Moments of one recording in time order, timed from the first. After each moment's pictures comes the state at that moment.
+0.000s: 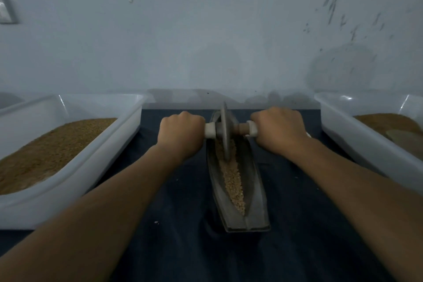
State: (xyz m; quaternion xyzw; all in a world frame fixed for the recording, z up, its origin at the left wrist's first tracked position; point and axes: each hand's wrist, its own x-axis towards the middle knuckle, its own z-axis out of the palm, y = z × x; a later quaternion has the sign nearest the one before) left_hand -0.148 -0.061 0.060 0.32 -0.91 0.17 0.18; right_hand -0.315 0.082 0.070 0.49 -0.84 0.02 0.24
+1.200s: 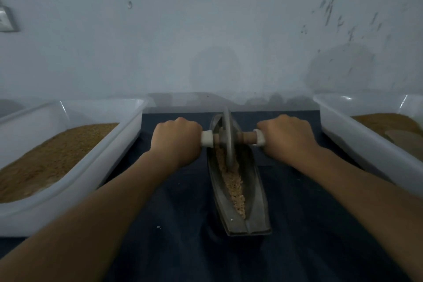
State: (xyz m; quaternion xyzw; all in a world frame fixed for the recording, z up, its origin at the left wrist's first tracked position) left_hand -0.133 -0.062 0.064 0.32 -0.92 0.16 0.16; right_hand -0.315 0.100 0.068 0.48 -0.85 0.02 0.22
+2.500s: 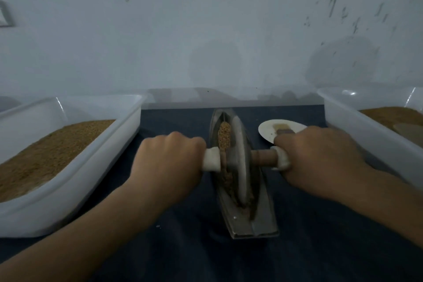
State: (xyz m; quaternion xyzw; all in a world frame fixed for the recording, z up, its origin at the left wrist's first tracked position) left_hand -0.086 -0.031 0.045 0.19 -0.90 0.25 0.30; right_hand -0.299 0.154 0.043 0.54 -0.74 0.10 0.39
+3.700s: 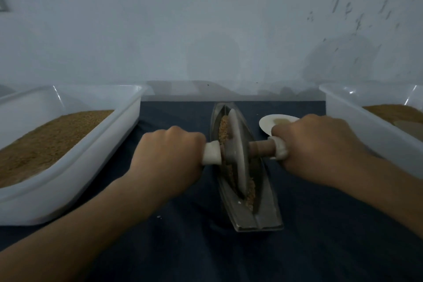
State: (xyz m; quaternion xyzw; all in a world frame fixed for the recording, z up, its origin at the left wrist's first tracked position) left_hand -0.086 -0.043 0.037 0.20 -0.90 0.23 0.30; right_hand -0.299 0.148 0.056 0.54 -0.74 0.03 0.39
